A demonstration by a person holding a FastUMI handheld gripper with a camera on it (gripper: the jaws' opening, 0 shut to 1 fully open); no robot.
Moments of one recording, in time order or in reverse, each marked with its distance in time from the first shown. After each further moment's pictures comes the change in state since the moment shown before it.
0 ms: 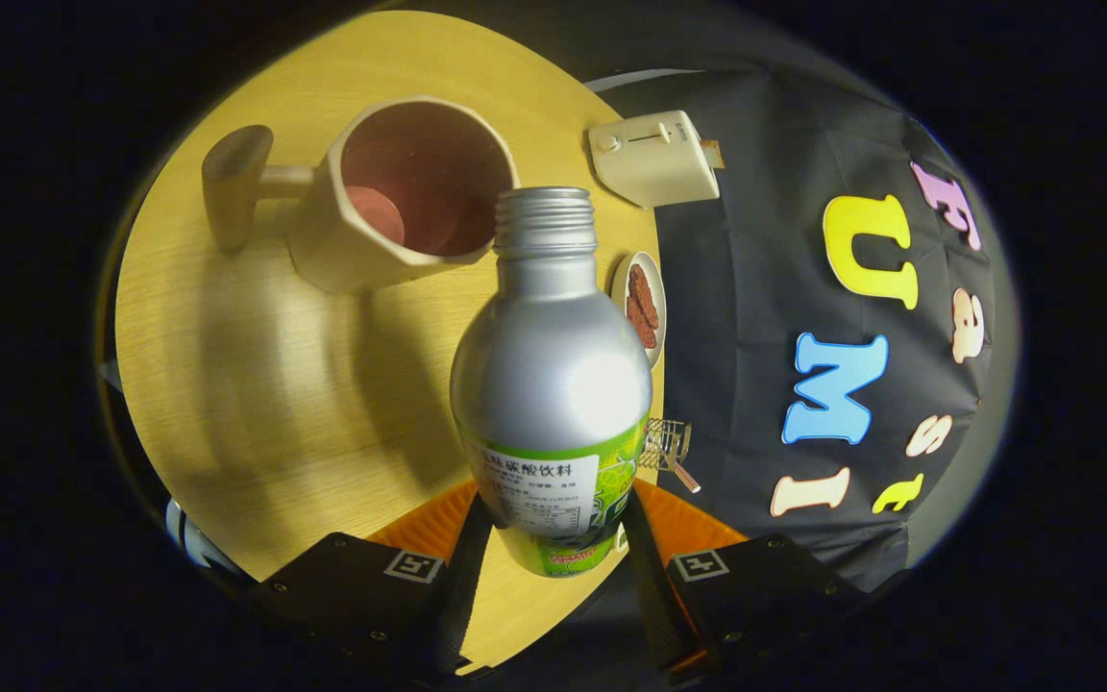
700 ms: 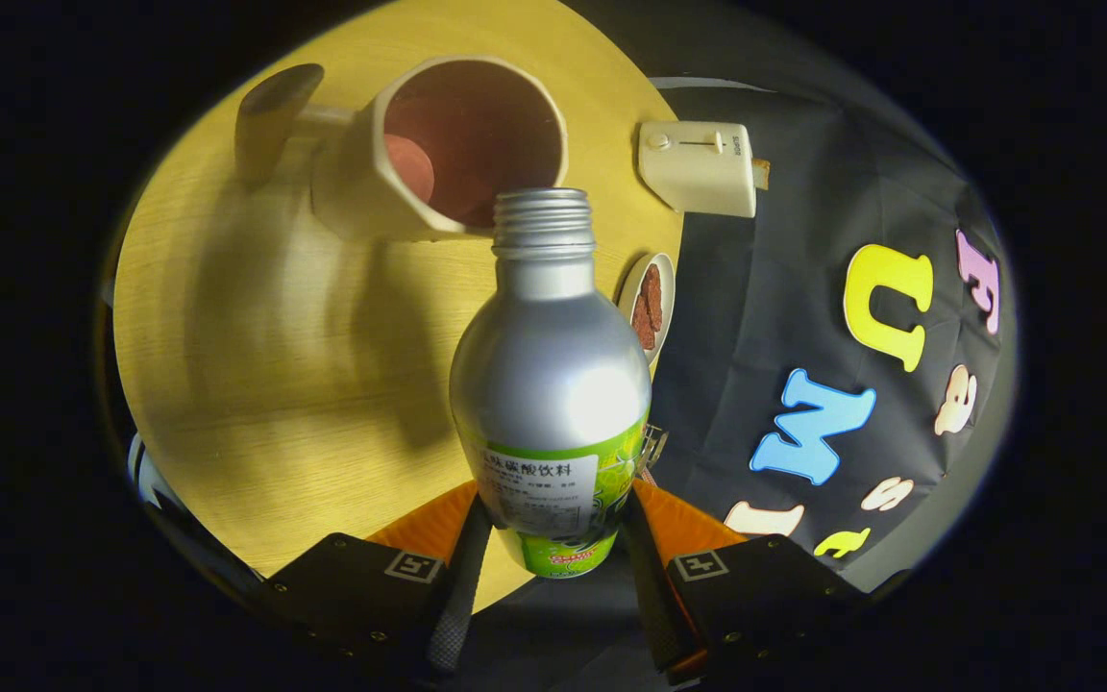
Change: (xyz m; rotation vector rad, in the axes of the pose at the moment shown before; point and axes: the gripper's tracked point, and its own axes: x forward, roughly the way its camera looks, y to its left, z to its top) arm -0.003 -0.014 -0.003 -0.206 0.079 -0.022
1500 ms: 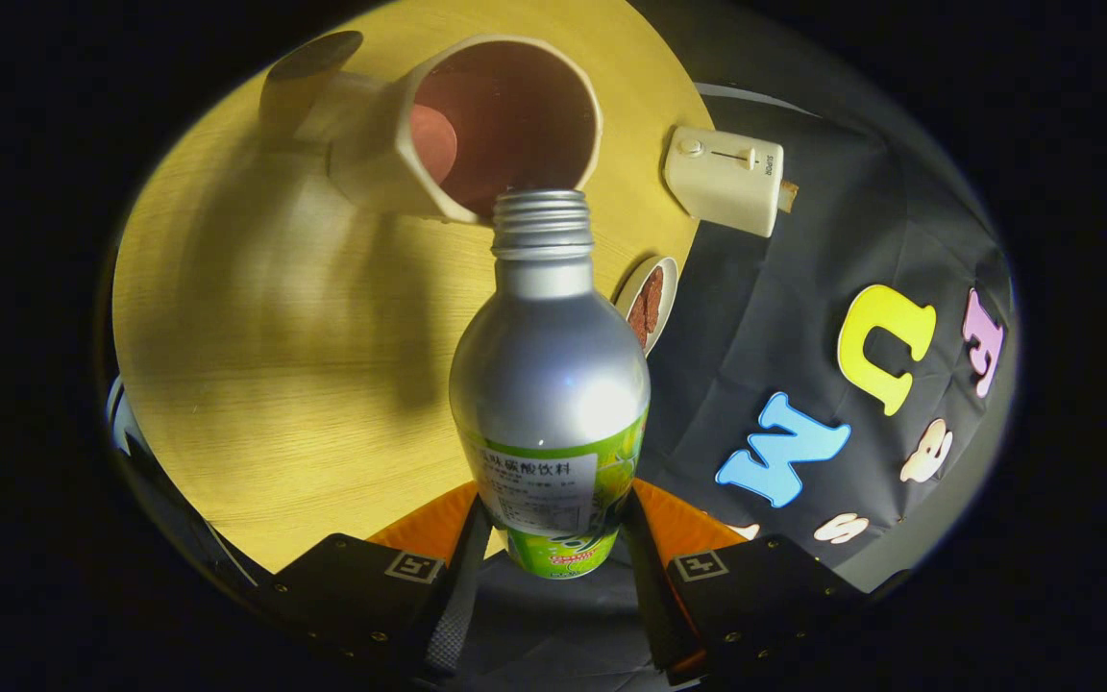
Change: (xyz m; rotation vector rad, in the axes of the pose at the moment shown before) arm -0.006 -0.019 0.003 -0.157 0.058 -0.048
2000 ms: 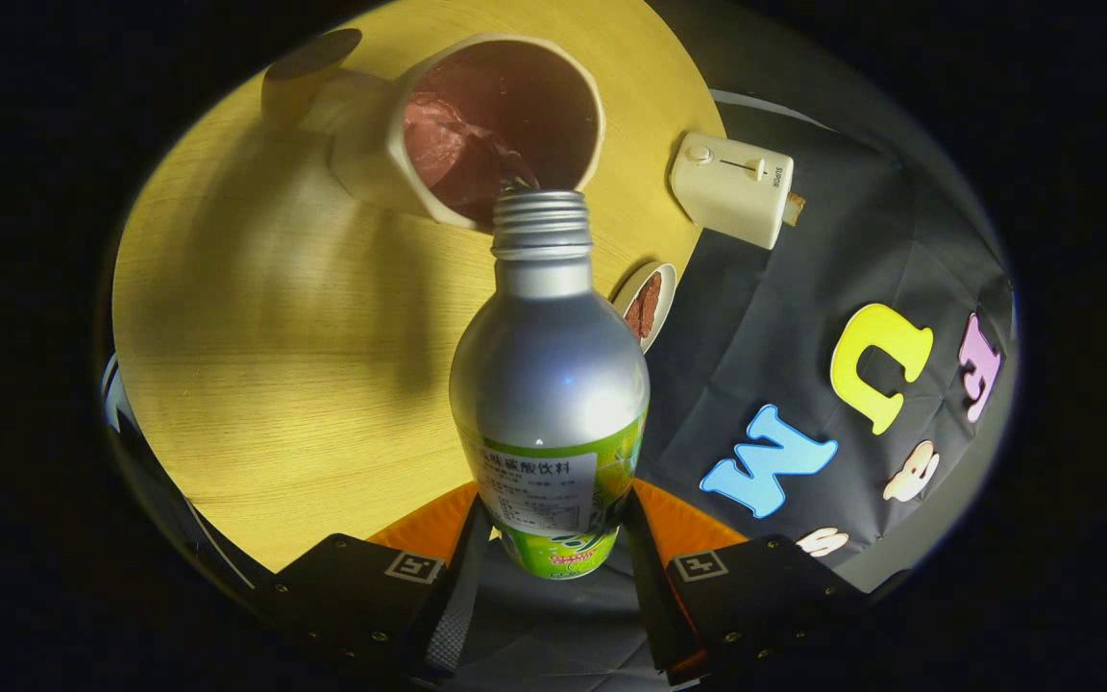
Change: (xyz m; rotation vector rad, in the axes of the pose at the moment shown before) arm -0.001 -0.010 0.005 -0.061 0.004 -0.006
